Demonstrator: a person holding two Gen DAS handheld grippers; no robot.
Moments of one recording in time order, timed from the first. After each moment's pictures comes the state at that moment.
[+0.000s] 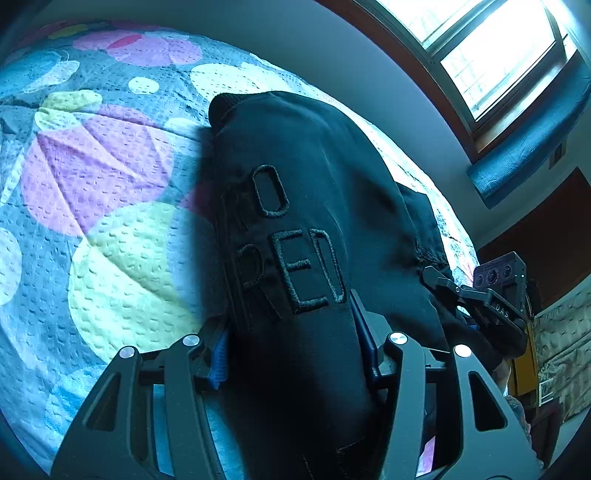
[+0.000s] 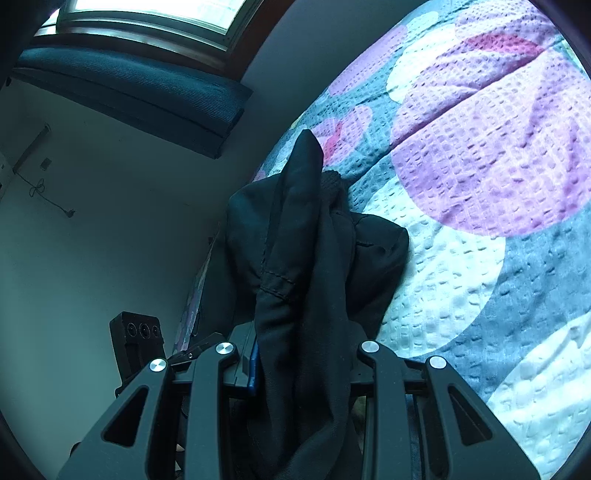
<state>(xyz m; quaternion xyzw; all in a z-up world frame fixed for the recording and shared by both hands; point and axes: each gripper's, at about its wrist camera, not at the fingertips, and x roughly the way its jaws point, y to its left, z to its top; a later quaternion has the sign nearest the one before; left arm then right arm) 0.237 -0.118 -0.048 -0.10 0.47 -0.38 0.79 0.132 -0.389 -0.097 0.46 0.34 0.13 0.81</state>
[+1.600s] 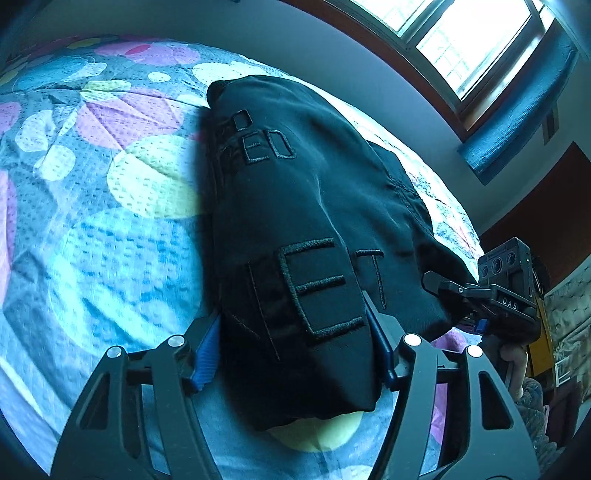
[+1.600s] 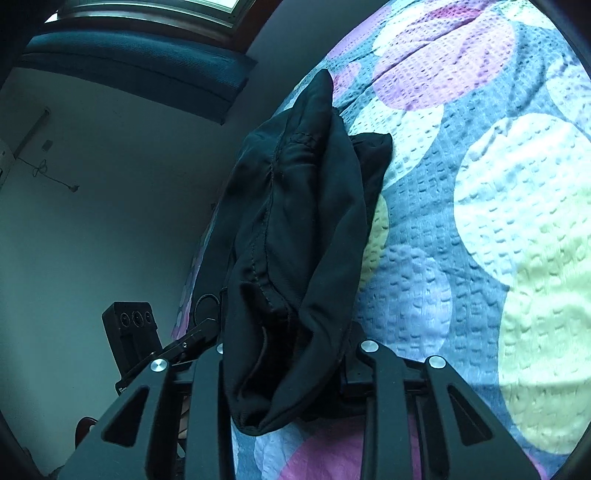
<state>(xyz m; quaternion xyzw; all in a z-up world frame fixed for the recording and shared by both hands) 0.136 -0.086 -0.040 -0.07 0.46 -0.37 0.80 0.028 -0.357 -0.092 0.45 0.38 0.14 0.79</state>
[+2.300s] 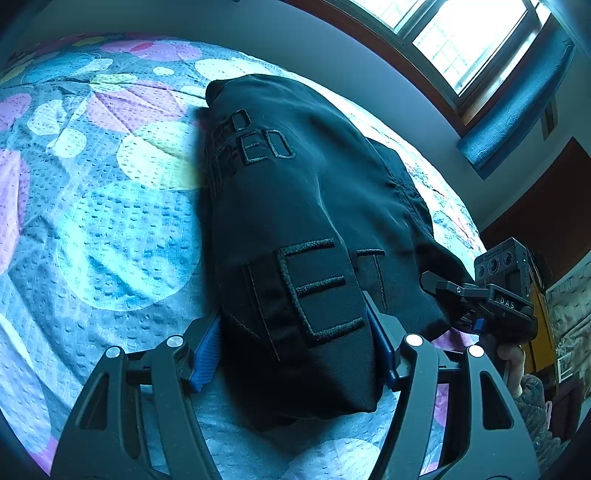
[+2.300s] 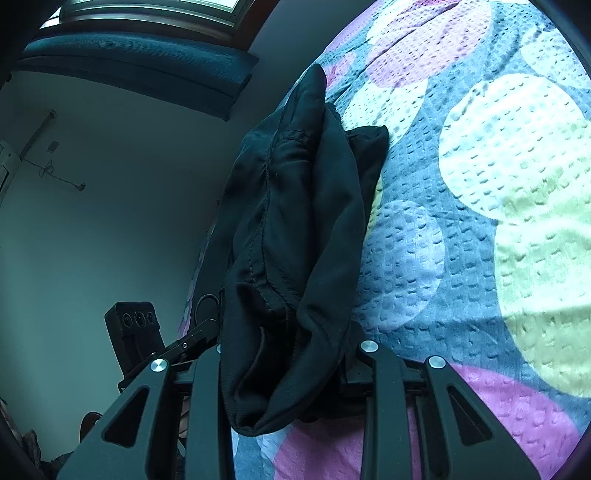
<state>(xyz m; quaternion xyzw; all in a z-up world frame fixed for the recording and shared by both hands) 0.119 -0.081 -0.044 -0.07 0.46 -0.37 0.80 0.020 -0.353 -0.107 0.46 0.38 0.15 0.79</state>
